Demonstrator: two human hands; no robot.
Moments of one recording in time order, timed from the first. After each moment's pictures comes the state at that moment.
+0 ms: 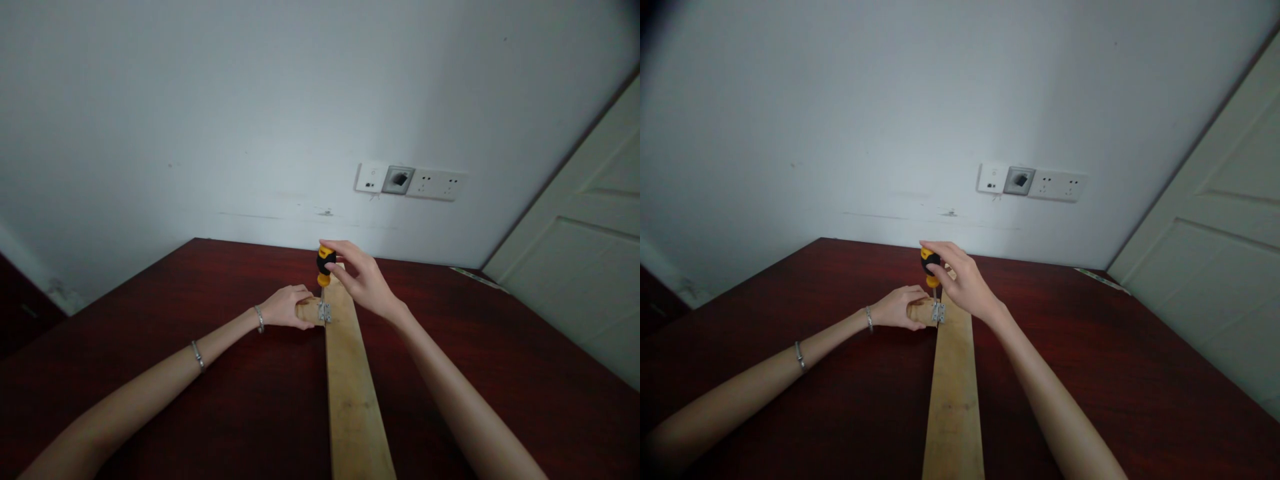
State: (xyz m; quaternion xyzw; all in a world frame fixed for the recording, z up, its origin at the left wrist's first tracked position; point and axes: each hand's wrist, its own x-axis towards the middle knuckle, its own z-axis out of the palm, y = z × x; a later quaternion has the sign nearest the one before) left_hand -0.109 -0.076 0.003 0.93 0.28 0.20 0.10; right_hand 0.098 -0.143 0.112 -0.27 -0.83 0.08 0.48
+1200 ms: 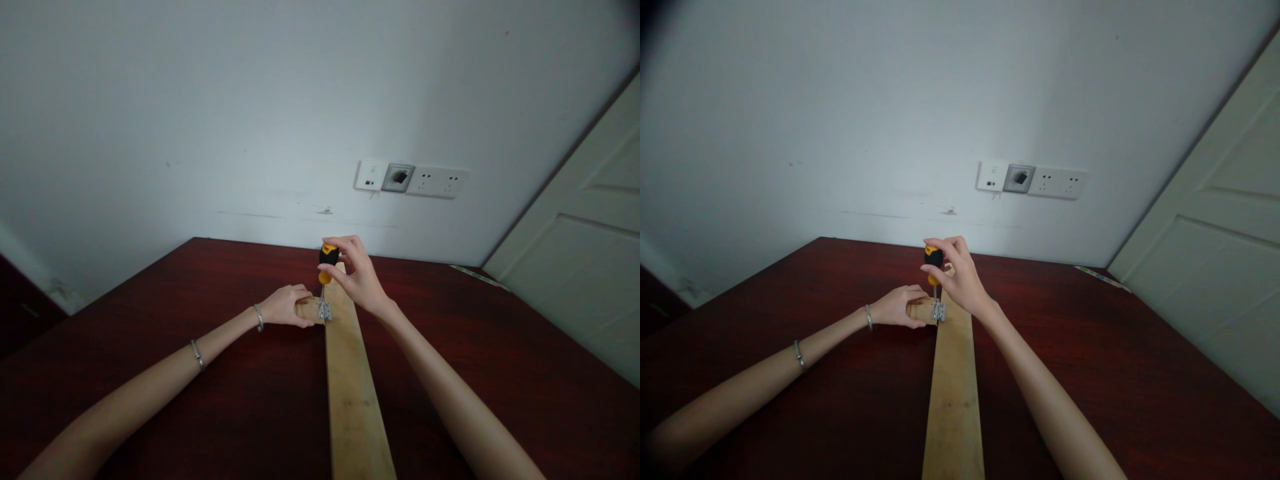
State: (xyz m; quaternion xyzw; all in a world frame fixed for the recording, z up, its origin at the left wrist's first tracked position) left_hand -0.110 -0.074 0.003 0.93 0.28 0.18 0.12; right_hand 0.094 -0.131 0.096 -0.31 -0.79 0.08 0.53
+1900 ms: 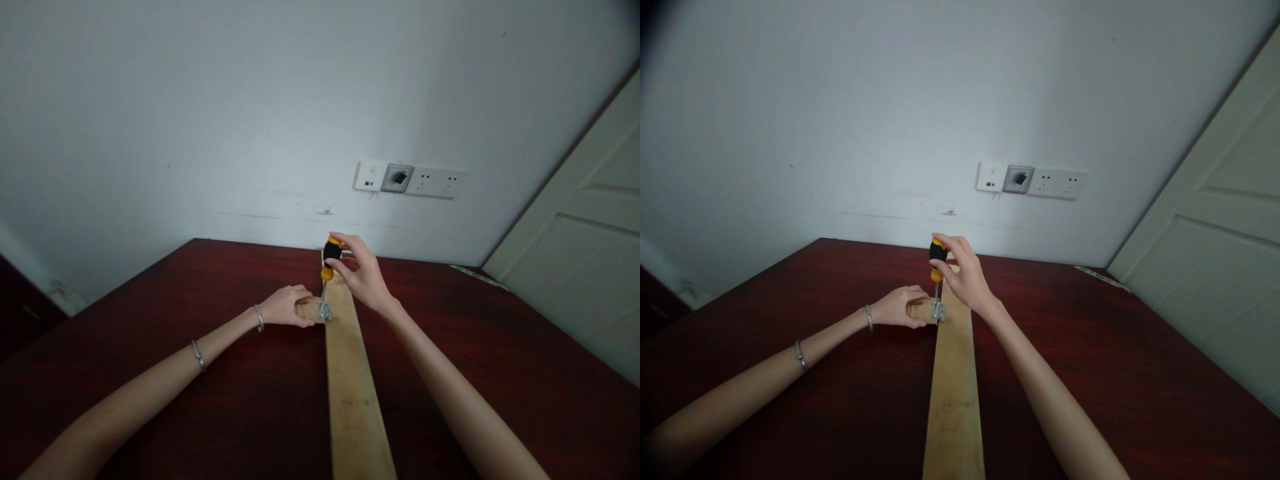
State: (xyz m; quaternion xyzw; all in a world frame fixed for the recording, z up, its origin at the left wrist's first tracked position) left_hand -0.110 -0.077 0.006 0.93 0.28 0.18 0.13; right_hand 0.099 -0.131 0.098 -0.32 -0.78 0.08 0.54
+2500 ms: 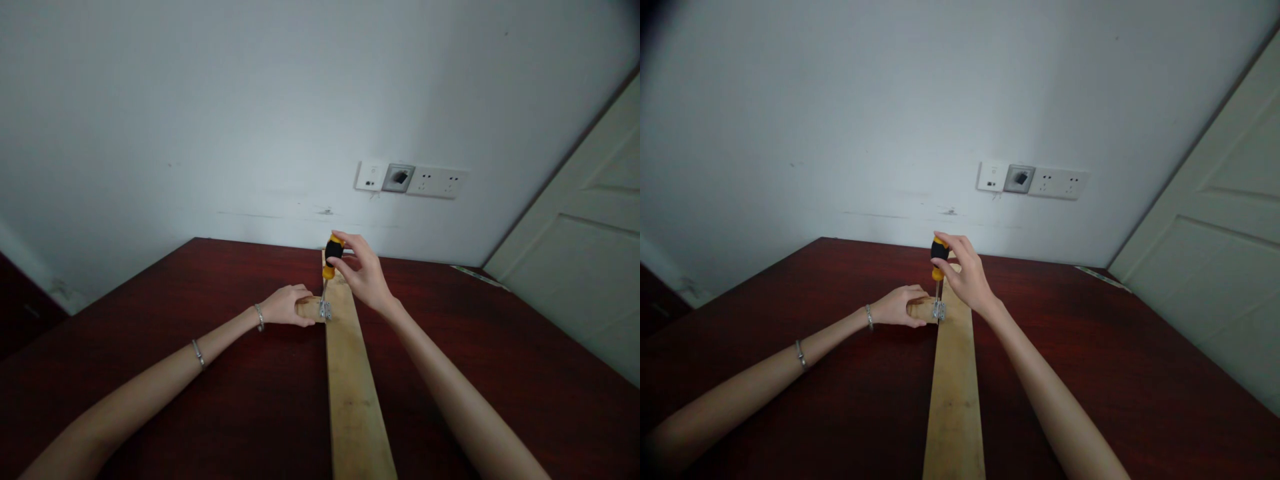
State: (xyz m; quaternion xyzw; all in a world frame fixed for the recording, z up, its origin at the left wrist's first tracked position) left_hand -0.110 -0.077 0.006 0.93 0.28 0.19 0.13; right_hand 0.099 -0.130 0.097 -0.31 -0.77 0.08 0.55
